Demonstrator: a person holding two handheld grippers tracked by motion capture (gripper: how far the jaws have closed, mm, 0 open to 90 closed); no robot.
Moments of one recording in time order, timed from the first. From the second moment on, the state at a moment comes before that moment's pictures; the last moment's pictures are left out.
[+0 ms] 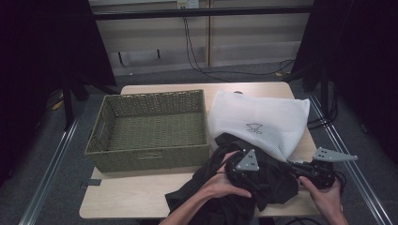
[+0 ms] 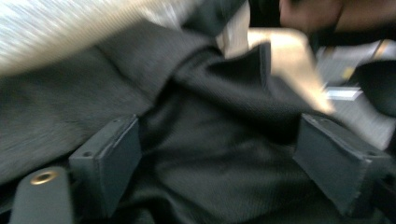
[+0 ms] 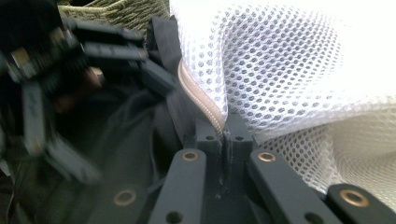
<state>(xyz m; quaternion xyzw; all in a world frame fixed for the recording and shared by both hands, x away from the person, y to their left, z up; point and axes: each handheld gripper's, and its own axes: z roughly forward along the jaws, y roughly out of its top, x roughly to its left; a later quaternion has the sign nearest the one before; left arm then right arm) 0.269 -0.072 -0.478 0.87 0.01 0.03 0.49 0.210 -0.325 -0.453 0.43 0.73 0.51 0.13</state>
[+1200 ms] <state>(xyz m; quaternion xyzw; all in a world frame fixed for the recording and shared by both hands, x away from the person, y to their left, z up) 0.319 -0.067 -0.450 0.85 0.17 0.01 0.50 0.199 -0.302 -0.411 0.40 0.74 0.52 0.12</state>
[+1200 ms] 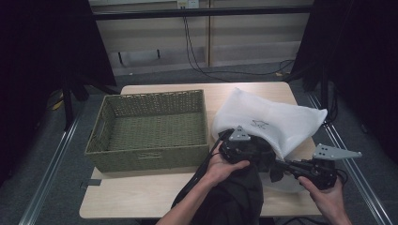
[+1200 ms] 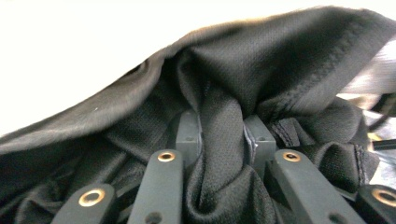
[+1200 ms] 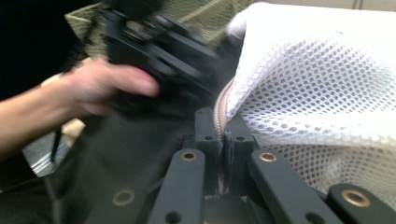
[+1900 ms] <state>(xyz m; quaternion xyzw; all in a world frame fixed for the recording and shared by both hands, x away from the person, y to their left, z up) 0.301 -0.061 -0.456 0.83 0.16 0.01 0.54 0.200 -0.317 -0.470 0.45 0.74 0.49 0.10</state>
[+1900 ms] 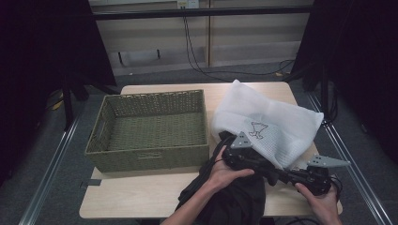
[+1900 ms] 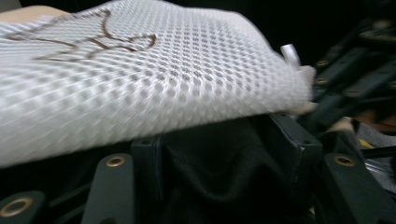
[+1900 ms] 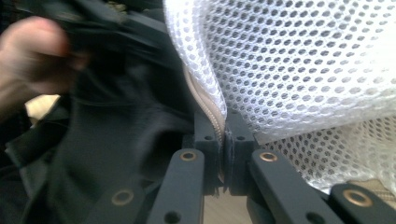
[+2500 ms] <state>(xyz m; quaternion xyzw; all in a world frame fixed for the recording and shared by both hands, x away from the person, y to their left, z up) 0.285 0.005 -0.492 0.85 0.15 0.01 0.51 0.201 -0.322 -0.456 0.45 0.74 0.49 0.14</state>
